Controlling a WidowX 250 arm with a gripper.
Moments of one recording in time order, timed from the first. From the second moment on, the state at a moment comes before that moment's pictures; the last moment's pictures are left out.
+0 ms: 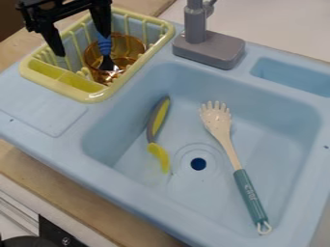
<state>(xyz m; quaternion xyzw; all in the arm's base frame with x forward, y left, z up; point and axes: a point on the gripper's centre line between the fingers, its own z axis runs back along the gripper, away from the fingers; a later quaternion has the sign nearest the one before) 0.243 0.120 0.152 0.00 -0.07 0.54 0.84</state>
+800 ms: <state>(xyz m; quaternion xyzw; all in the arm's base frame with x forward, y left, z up) 0.230 0.097 0.157 -0.01 -0.06 0.52 0.85</state>
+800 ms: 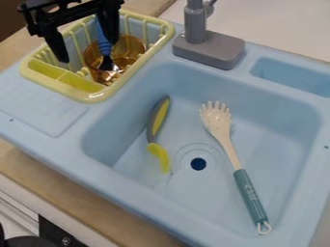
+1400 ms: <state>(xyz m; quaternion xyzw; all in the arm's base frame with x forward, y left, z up) 0.200 0.025 0.140 -0.05 -0.02 0.54 0.84</state>
